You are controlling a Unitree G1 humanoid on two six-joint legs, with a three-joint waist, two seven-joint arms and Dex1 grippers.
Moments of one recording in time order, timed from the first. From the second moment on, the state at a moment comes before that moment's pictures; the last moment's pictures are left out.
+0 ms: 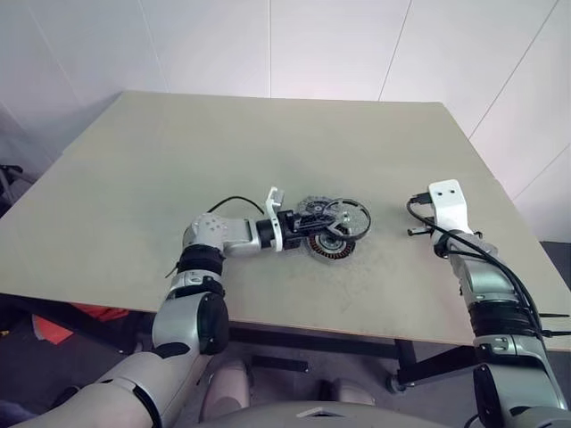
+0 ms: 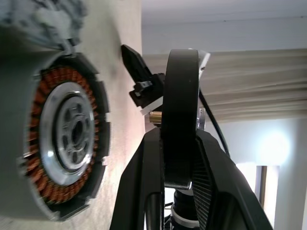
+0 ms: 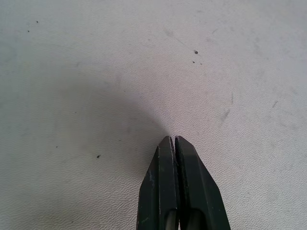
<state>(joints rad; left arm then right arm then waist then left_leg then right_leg) -0.82 -0.06 0.46 0.73 -0.74 1.37 -0.49 -0.38 -0.52 -0.14 0.30 0.01 0.58 0.20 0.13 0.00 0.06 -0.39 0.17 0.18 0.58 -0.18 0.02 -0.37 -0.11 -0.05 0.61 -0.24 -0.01</state>
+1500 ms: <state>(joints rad) -0.77 0.06 0.36 0.69 -0.73 1.26 -0.53 -0.37 -0.51 -0.12 0.10 0.03 0.59 0.31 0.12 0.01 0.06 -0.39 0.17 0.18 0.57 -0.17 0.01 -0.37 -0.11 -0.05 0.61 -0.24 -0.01</state>
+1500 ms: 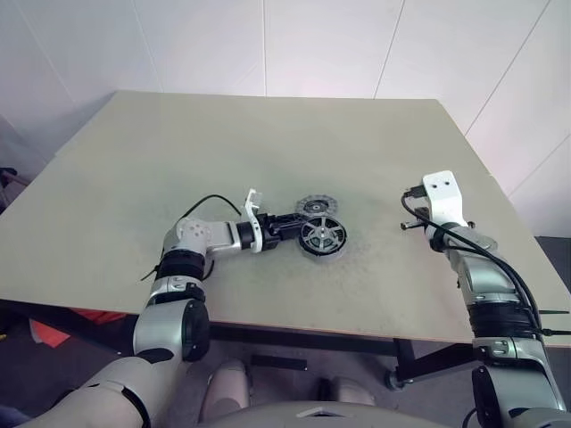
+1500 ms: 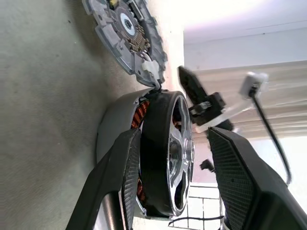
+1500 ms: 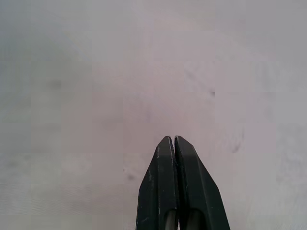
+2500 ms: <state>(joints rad) -0.65 0.11 0.28 0.42 -0.76 1.10 -0.68 -0.25 -0.51 0.02 -0.27 0.25 0.51 0.72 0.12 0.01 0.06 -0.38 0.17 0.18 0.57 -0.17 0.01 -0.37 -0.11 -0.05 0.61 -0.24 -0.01</state>
